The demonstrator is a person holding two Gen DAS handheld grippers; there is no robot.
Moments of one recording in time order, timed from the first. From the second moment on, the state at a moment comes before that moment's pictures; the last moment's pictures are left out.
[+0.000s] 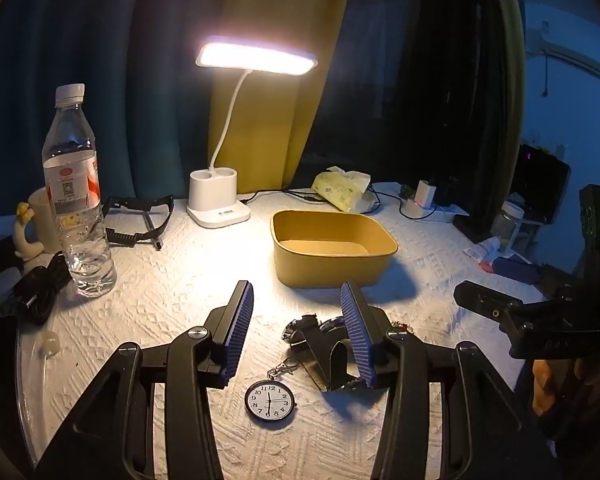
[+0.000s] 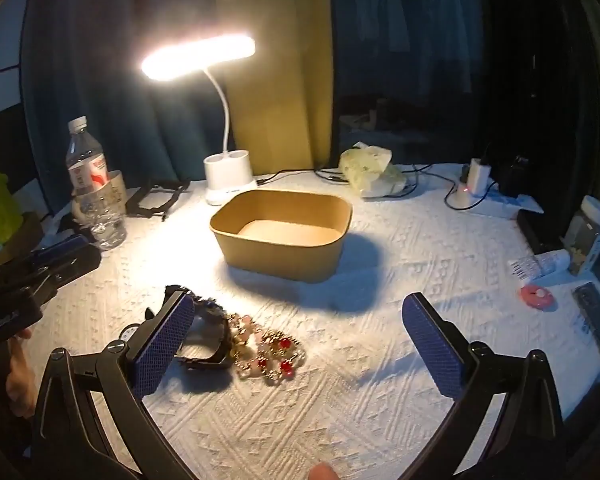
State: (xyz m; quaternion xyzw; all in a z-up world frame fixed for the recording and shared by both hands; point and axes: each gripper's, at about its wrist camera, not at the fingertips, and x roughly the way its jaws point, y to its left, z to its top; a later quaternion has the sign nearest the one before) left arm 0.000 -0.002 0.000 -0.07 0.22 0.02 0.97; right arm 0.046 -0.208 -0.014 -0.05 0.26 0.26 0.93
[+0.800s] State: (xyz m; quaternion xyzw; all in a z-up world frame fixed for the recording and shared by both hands) left arm 0.007 -0.007 -0.004 -0.07 0.24 0.01 0.97; right arm 0.057 -0.204 -0.016 -0.04 0.25 0.27 0.93
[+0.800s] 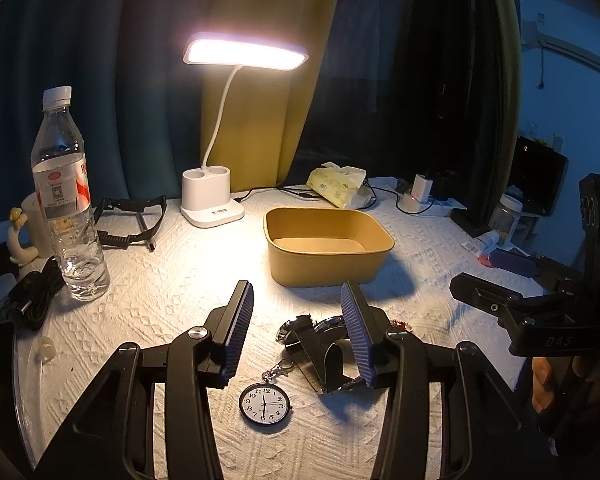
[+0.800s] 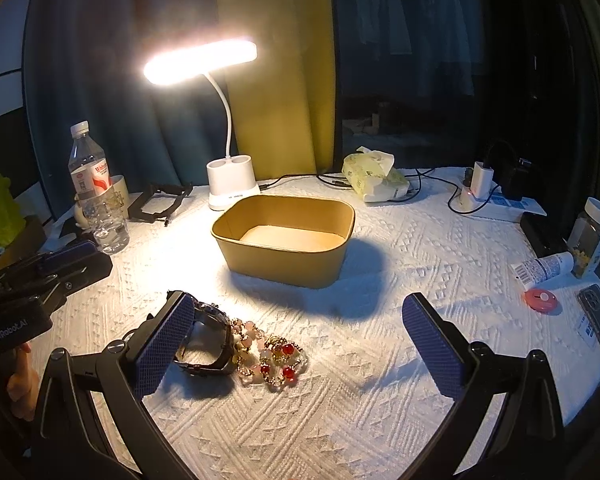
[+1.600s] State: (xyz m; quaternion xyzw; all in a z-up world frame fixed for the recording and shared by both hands) left arm 0.006 -0.004 -0.007 -0.08 0.24 0.01 0.97; right arm 0.054 -0.199 -0.016 -0.04 0.25 0.27 0.93
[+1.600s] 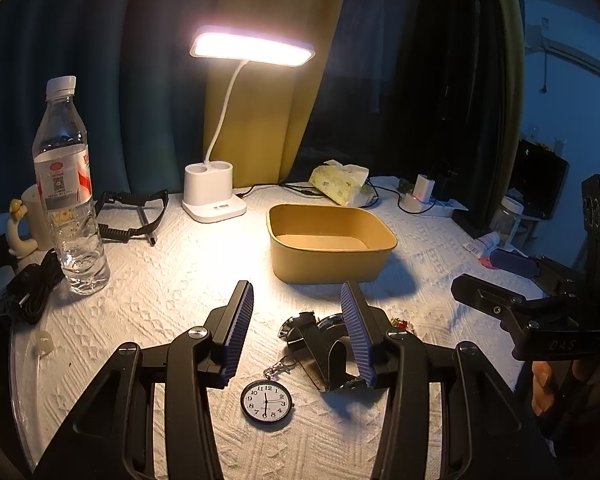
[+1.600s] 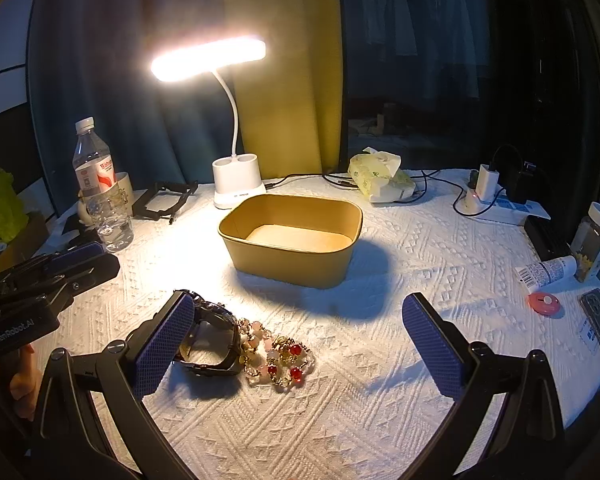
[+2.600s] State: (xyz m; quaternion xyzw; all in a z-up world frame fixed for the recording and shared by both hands) left arm 0.005 -0.005 -0.004 -0.09 0.24 0.01 0.97; right arm 0.051 -0.196 -0.011 -0.05 0.24 0.28 0.93
